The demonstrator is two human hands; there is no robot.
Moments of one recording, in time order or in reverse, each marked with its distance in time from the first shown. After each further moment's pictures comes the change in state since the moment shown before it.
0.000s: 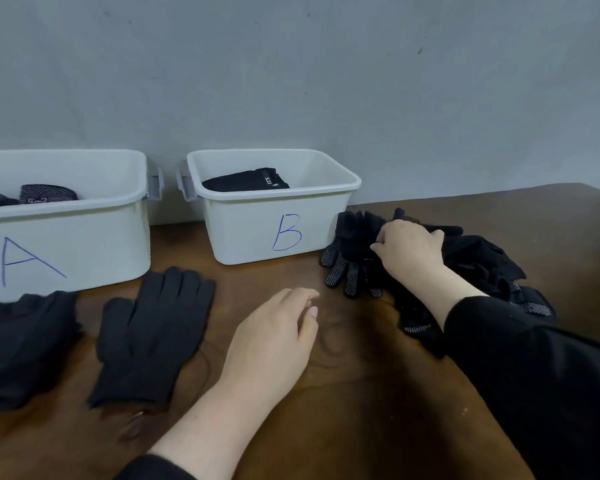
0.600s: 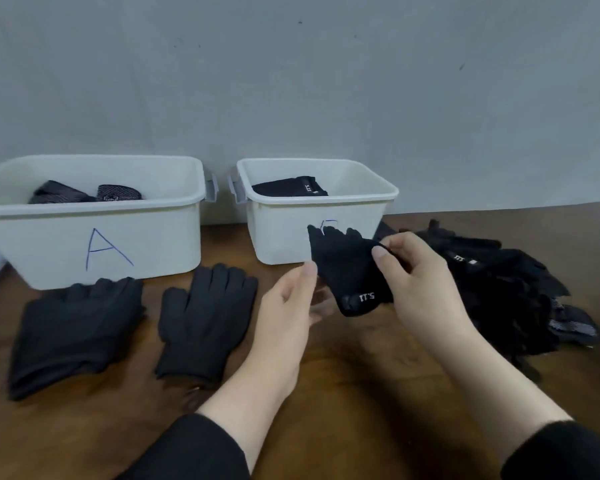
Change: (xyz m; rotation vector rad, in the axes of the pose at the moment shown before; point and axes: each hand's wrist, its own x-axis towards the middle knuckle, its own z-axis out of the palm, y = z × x) left_hand -0.002 0.007 -0.028 -1.120 0.121 -0.485; right_hand -0.110 -0.057 -0.050 1.077 0.027 -0.089
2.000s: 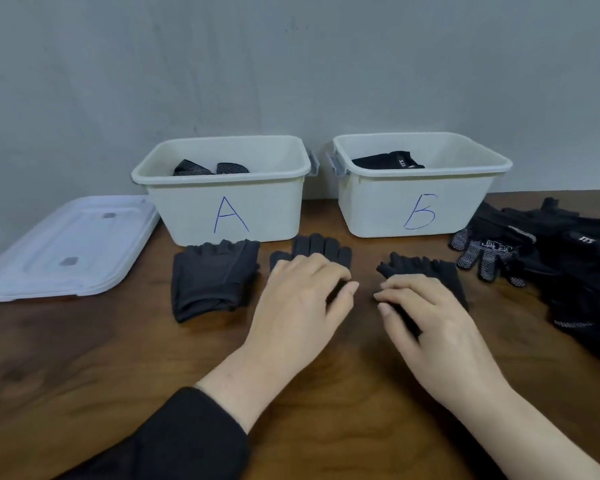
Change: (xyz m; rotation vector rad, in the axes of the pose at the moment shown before) left_hand -0.050 0.033 -0.110 1.411 0.089 0.679; right_hand -0.091 0.002 0.070 -0.363 -0.222 -0.557
